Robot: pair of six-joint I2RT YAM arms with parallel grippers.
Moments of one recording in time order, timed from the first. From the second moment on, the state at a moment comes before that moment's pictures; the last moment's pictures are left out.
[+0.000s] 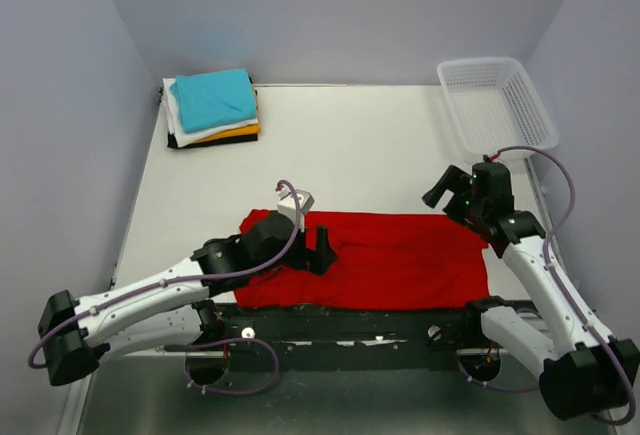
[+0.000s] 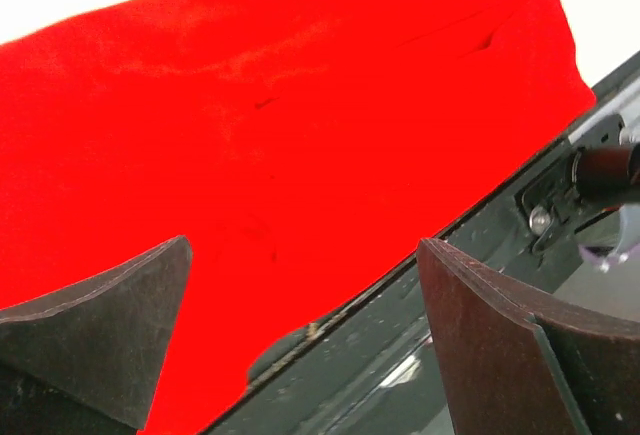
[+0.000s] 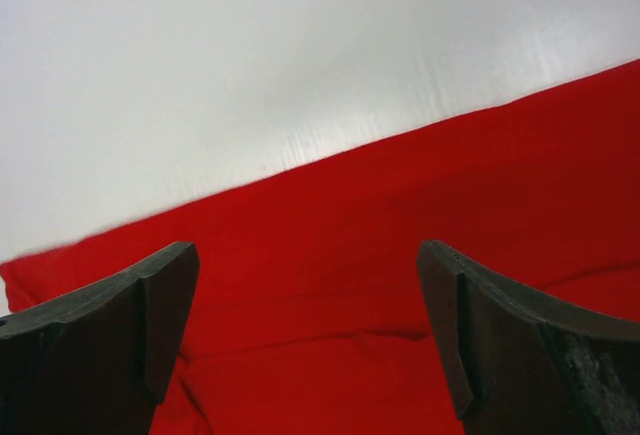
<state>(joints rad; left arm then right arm) -1.05 0.81 0.64 -0.36 -0.15 -0.59 0.18 0.88 0.75 -0.59 0.10 0.64</state>
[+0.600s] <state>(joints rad) -0.53 1.57 0.60 0.31 0.43 -1.00 0.25 1.20 0.56 -0.24 -0.14 0.66</state>
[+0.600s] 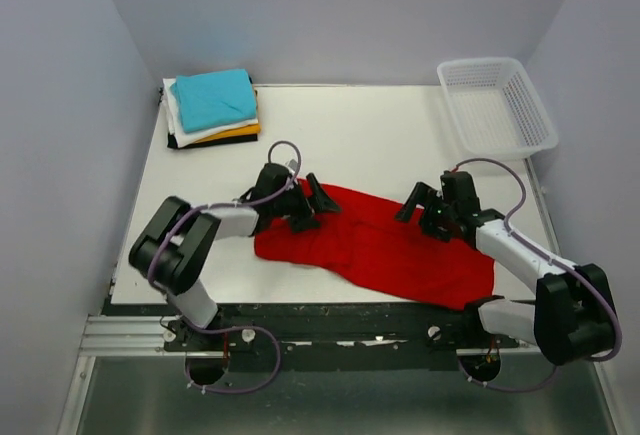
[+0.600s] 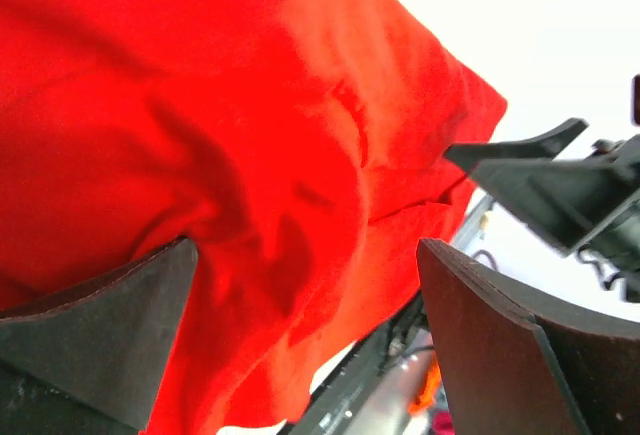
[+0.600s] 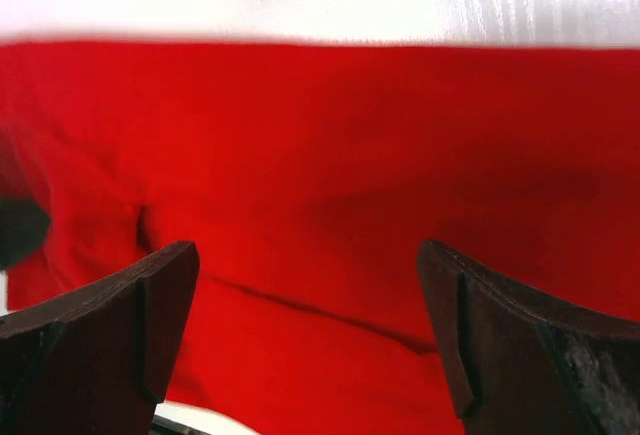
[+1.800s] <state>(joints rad) -0.42 1.45 1.05 -0.27 0.46 -0.67 0.41 1.26 0.61 -0.41 0.05 0.74</state>
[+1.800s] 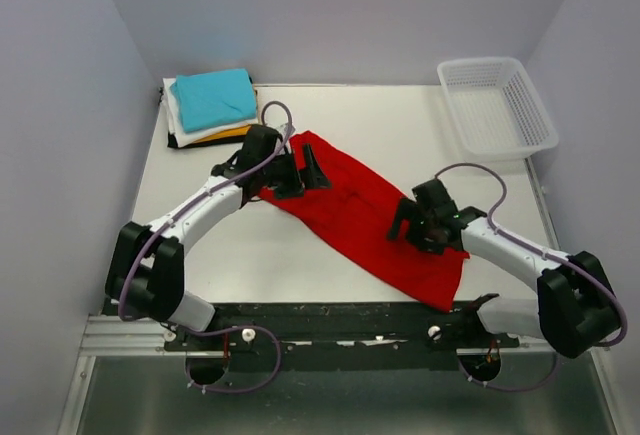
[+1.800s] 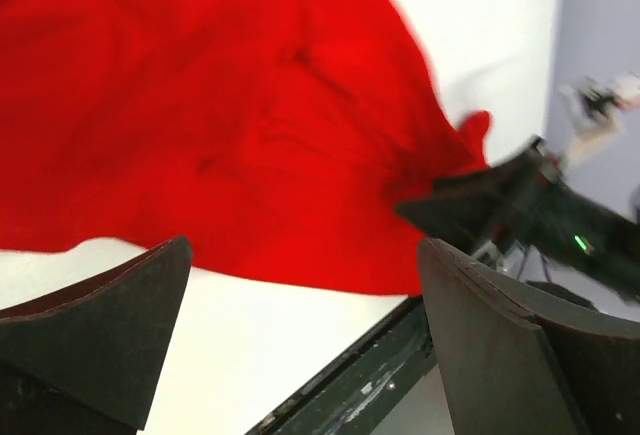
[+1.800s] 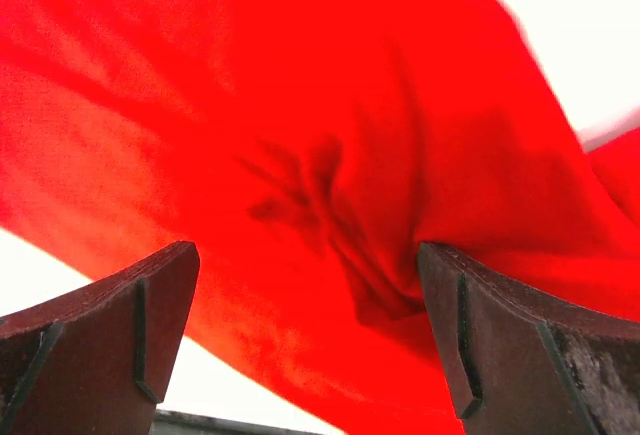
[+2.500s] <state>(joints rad) -0.40 2.36 1.98 -0.69 0.53 -0.71 1.02 1.40 0.72 -0.28 -0.19 0.90</state>
